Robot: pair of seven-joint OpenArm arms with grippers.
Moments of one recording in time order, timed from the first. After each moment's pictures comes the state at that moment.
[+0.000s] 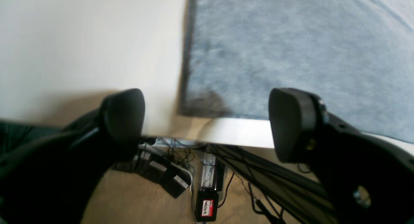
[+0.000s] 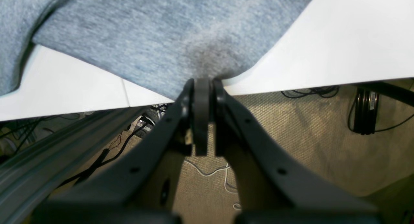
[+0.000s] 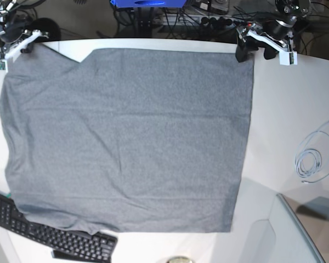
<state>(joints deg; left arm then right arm) 33.9 -7.0 -27.9 84.3 -26.7 -31.3 22.2 -23.6 -6.2 48.1 94.0 2.3 40.3 -45.8</state>
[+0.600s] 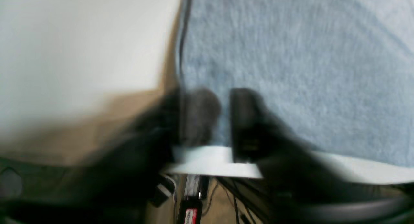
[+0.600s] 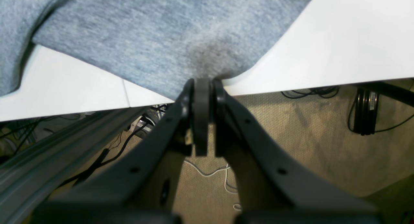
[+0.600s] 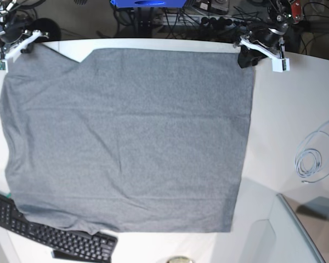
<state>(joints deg) 28.9 -5.6 -27.2 78.7 -26.9 -31.4 22.1 -23.6 -6.2 48.1 94.0 2.3 40.3 -45.8</state>
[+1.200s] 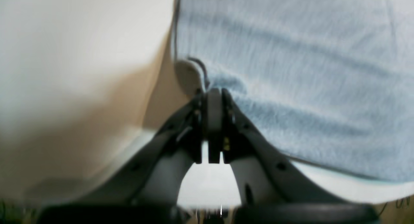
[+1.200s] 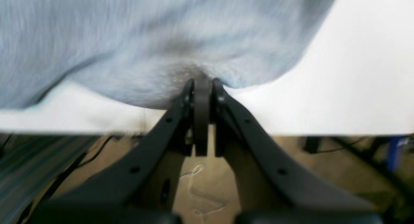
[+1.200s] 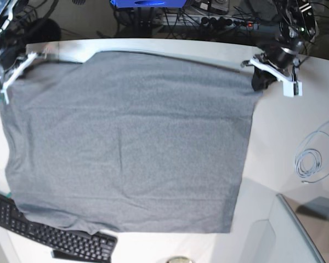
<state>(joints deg) 26.4 -5.9 -27.8 96.5 -26.7 -25.7 34.0 -17.5 -3.1 41.0 106.5 2.4 40.3 -61.2</state>
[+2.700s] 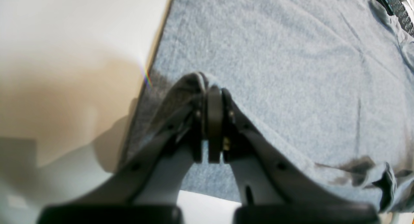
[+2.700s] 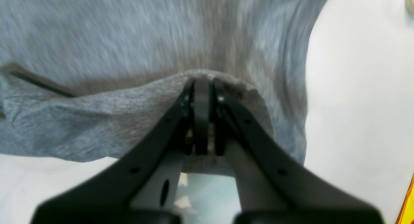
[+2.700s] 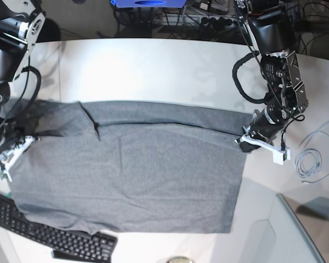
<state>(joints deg) -3.7 -6.1 -24.1 73.6 -26.3 -16.5 40.2 13.1 11.6 26.4 70.0 2.3 29.5 -56.2</state>
